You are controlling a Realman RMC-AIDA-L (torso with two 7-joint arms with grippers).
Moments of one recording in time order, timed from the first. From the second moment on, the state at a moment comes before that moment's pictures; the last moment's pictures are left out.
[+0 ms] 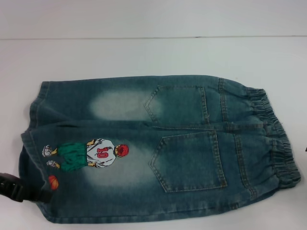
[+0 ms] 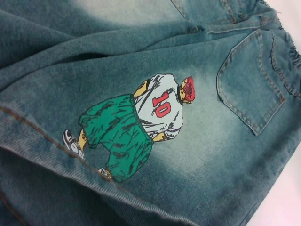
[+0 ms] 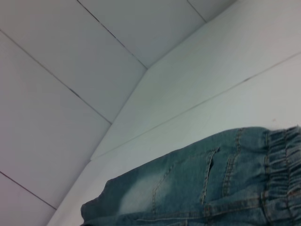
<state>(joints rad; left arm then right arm) -0.60 -1.99 0.39 0.77 2.80 1.86 -1.95 0.22 1.98 -0.24 -0.58 -2.11 -1.75 1.73</state>
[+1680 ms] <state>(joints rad) -0.61 -1.99 0.39 0.76 2.77 1.85 -1.94 0.25 1.98 -0.28 -0.50 -2.24 -1.62 1.78</state>
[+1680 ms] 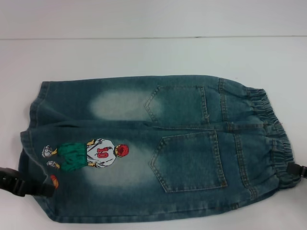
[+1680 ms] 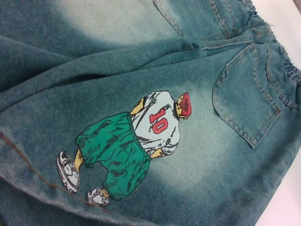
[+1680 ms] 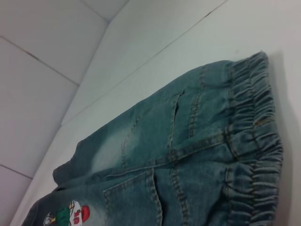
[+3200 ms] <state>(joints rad) -0.61 -1.99 0.38 0.76 2.75 1.85 -1.94 0.26 1.99 -0.31 -0.49 -2.24 -1.62 1.77</state>
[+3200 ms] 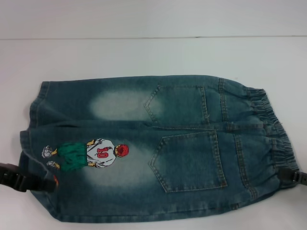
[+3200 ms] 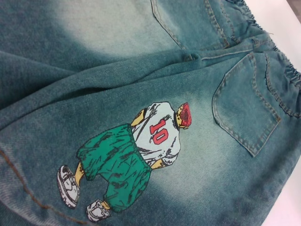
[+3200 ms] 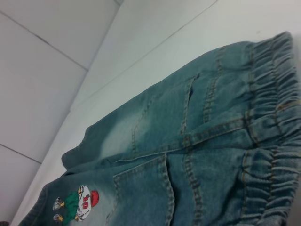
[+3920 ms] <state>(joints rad) -0.61 -1.99 0.39 0.76 2.74 1.85 -1.94 0.26 1.98 -0.28 -0.50 -2.24 -1.60 1.78</state>
